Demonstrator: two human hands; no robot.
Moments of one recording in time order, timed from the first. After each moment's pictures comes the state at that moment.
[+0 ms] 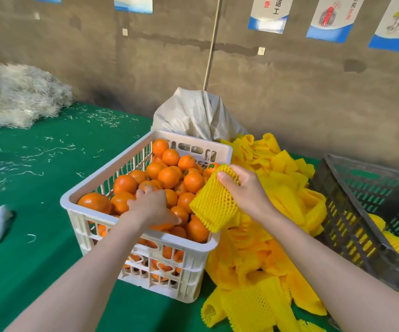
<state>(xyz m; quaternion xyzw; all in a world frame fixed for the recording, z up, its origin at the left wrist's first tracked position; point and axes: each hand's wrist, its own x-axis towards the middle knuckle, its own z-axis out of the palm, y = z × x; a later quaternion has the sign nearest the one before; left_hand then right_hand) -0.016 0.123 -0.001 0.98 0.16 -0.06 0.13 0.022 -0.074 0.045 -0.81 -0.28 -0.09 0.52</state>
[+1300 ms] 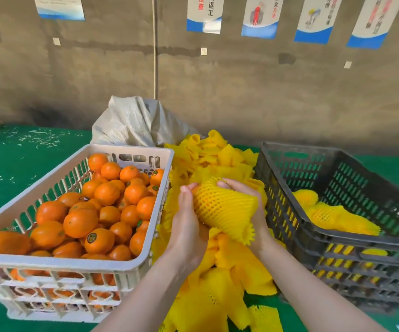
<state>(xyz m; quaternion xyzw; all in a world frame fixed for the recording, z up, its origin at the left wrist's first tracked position) -0.020 -0.081 0.015 0.39 0.00 -0.02 0.92 -0.023 -0.184 0.059 -0.63 -0.10 -0.07 0.76</state>
